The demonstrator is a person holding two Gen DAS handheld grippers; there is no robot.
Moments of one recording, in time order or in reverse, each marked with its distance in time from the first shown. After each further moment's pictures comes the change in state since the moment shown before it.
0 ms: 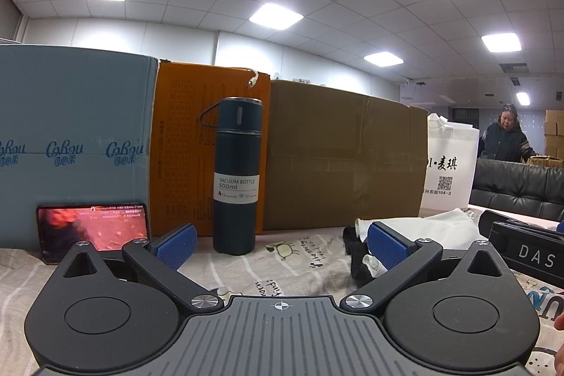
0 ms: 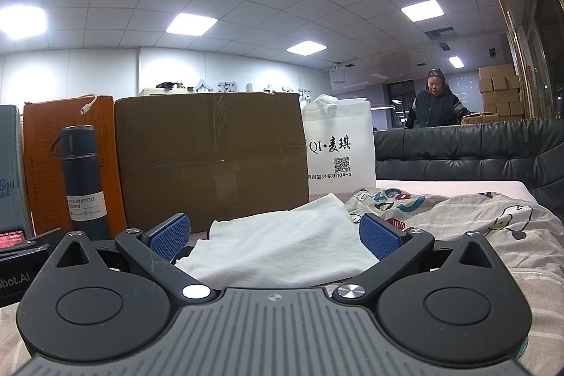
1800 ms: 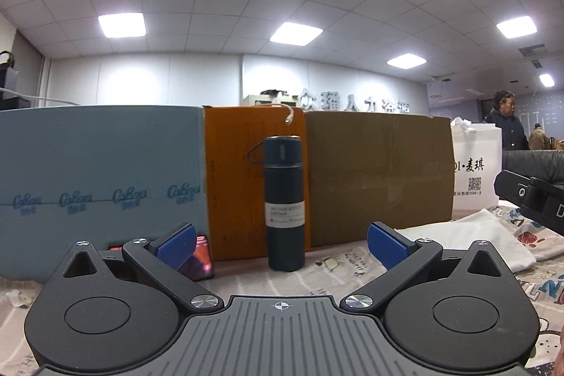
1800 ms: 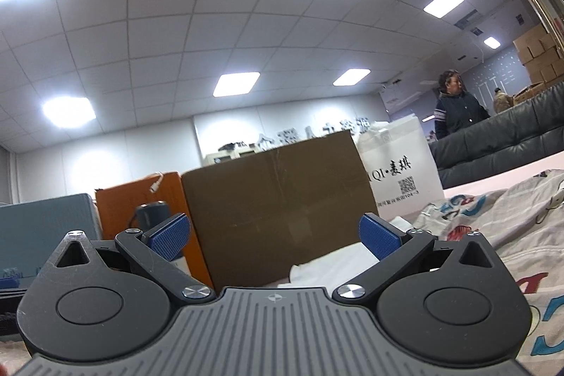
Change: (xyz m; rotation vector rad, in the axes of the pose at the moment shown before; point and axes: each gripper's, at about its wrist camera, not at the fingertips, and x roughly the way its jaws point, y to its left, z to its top) left arm -0.064 0.007 0.026 0.101 -0.053 0.153; right arm -0.039 -0.024 0.003 0.235 -0.180 0.280
